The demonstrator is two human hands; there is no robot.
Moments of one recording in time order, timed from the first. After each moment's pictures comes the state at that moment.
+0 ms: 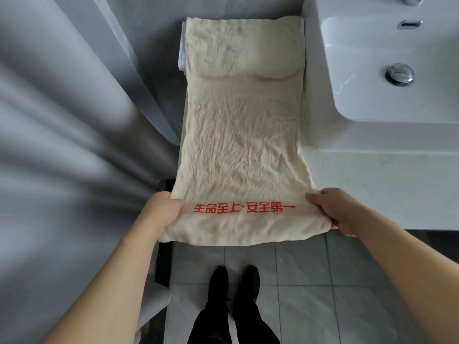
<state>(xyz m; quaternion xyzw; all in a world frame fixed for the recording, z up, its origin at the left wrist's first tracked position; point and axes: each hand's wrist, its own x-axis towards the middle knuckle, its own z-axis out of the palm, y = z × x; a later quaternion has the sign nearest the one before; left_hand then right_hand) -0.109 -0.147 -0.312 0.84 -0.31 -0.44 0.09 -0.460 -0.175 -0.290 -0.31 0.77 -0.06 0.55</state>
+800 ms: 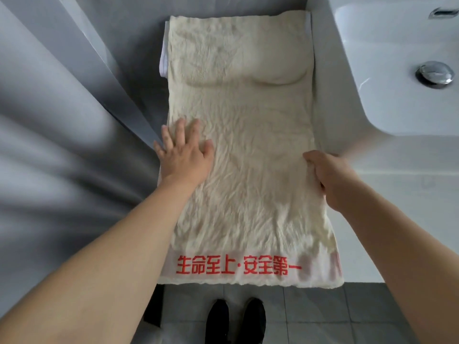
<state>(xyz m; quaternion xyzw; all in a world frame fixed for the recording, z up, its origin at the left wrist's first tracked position) -0.163 -0.320 -0.384 0.77 -0.62 -0.12 0.02 -0.429 -0.299 -0.344 -0.26 0.77 -0.31 0.50</state>
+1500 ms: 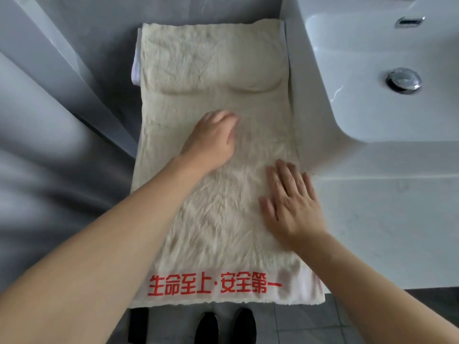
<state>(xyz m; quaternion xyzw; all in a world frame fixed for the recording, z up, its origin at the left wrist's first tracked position) -0.235 -0.373 -0.359 0.53 -0.82 -0.10 0.17 -0.432 -0.240 -0.388 -0.76 0.65 -0.04 0.07</state>
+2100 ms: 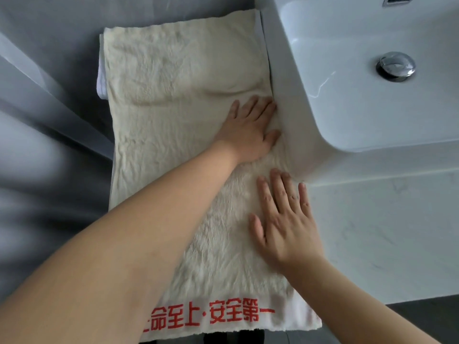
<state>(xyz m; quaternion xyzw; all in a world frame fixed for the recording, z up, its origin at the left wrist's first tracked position) -0.339 -0.434 -0.383 0.48 -0.87 -0.10 0.00 -0.430 -0.235 -0.388 -0.73 0.67 -0.07 0.07</state>
